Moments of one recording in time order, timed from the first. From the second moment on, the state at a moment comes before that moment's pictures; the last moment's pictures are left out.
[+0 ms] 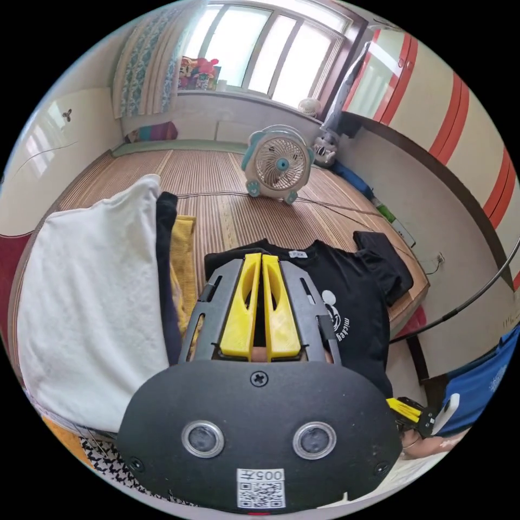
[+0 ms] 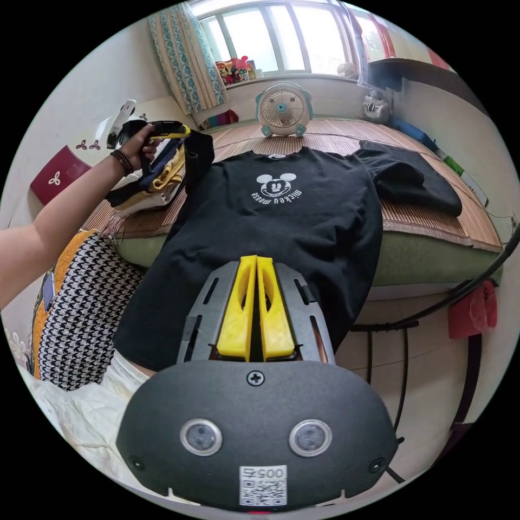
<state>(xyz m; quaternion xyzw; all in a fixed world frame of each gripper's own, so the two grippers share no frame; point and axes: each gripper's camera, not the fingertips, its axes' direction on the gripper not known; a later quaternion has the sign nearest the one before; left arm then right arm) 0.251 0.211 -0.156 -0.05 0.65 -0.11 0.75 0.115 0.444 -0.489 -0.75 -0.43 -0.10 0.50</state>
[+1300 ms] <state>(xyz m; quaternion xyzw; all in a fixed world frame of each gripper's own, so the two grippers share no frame) 0.374 0.244 -0.160 -0.08 0.54 -0.04 0.84 0.109 0.439 -0.502 -0.75 -0.43 -0.09 0.50</state>
